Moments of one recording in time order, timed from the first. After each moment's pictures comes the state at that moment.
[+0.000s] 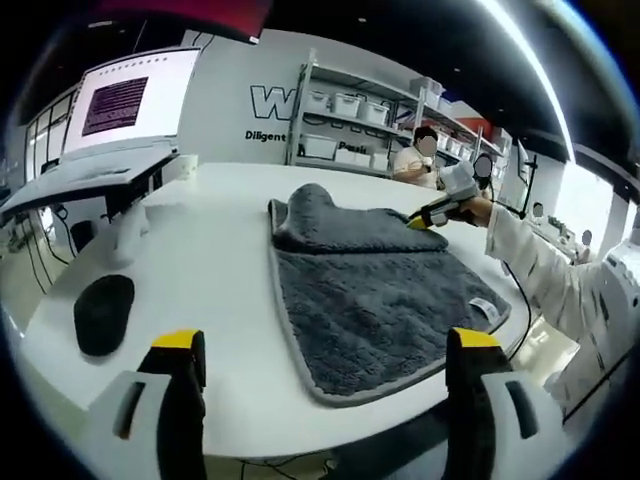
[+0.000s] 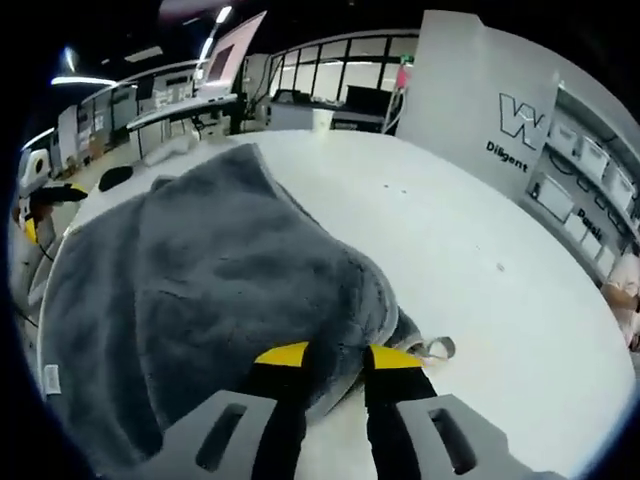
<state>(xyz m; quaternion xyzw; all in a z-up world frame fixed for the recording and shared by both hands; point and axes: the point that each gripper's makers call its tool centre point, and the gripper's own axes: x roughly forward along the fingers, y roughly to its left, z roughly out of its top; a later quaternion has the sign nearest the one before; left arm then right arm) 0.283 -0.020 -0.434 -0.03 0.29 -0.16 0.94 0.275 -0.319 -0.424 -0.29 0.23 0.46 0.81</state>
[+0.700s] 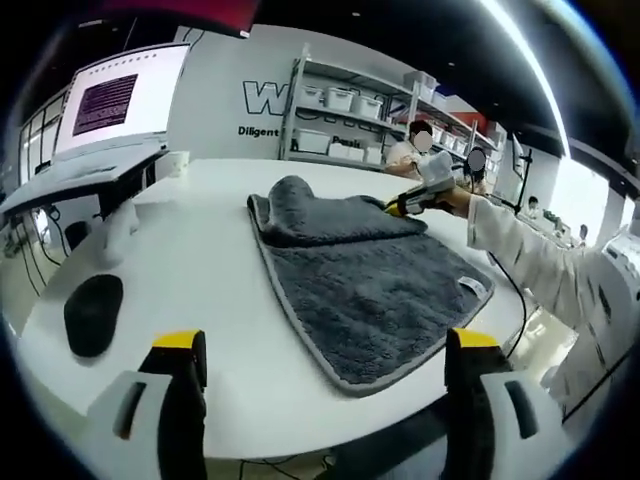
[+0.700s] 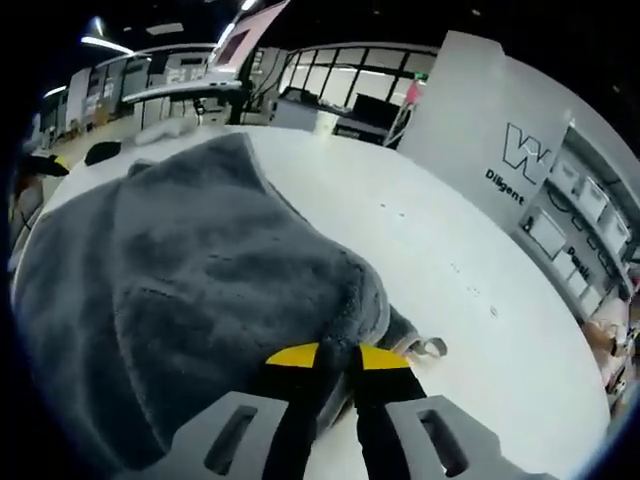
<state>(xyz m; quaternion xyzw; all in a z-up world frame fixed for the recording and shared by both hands) 0.283 -0.021 -0.430 -0.03 0.29 -0.16 0.94 0.272 -0.321 -0.436 -0.34 0.22 0.47 0.78</state>
